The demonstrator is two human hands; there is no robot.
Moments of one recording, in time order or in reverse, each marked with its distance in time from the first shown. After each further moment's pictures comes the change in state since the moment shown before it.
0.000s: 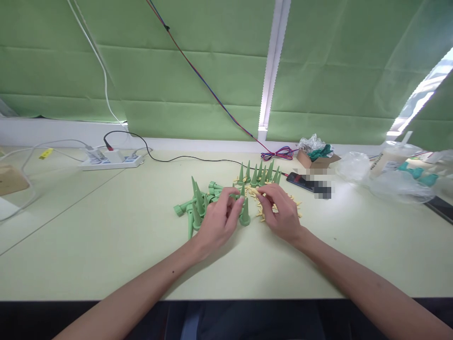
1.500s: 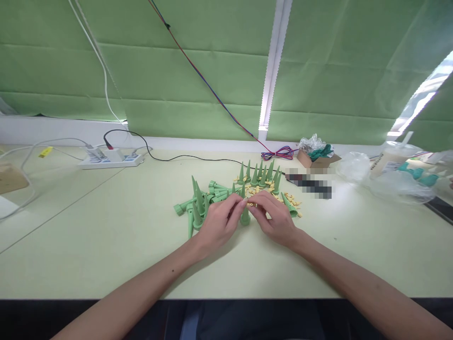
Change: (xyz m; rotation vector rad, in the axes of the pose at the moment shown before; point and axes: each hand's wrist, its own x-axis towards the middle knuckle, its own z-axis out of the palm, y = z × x) left_hand 0.002 -0.004 0.002 0.030 0.000 0.165; right_hand -0.005 -0.007 0.004 0.136 -0.161 -0.020
